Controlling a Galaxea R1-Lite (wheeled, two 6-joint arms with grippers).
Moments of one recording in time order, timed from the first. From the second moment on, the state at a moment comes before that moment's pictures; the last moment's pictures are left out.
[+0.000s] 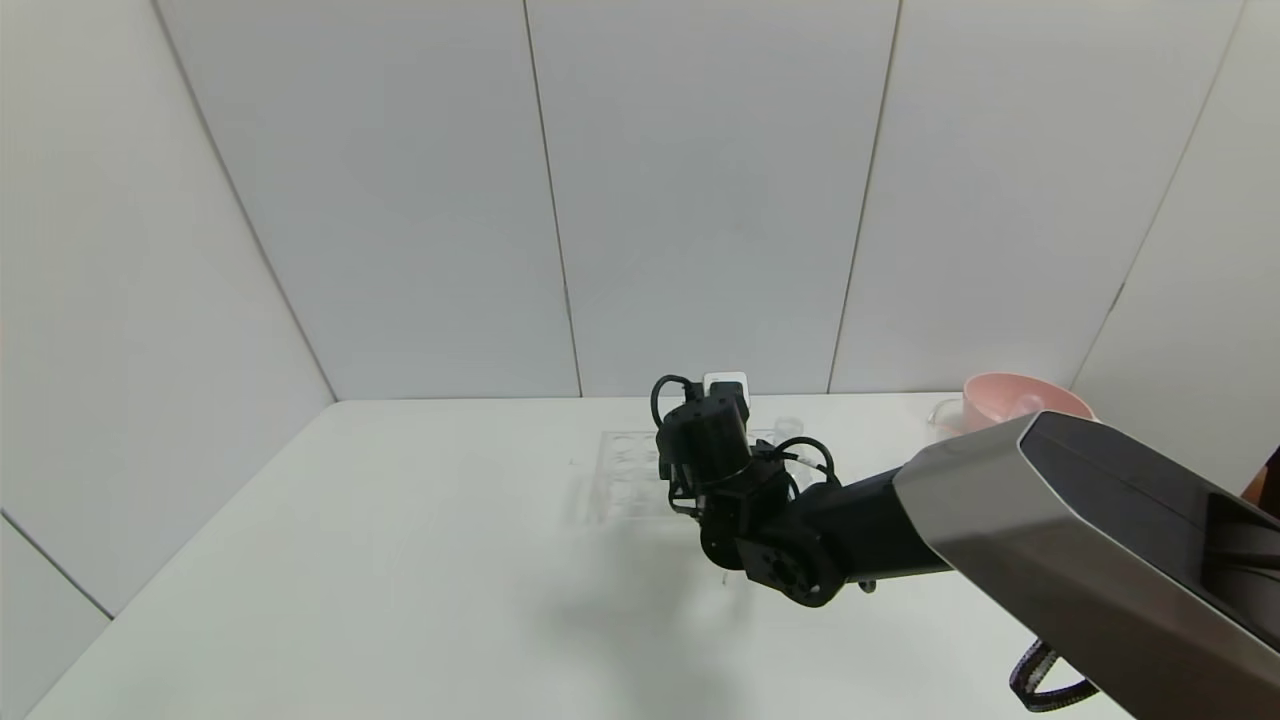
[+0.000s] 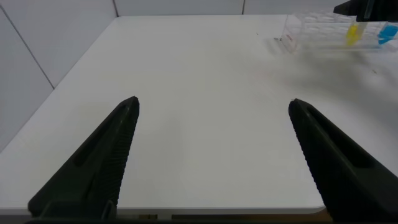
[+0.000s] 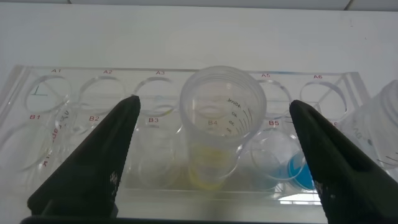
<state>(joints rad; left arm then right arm) 0.00 0.00 0.00 0.02 0.00 -0.02 0.74 2.42 -1.56 -0.44 -0.69 0.30</state>
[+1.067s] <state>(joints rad) 0.00 0.00 0.00 0.02 0.00 -0.02 0.74 2.42 -1.56 -0.44 -0.69 0.29</state>
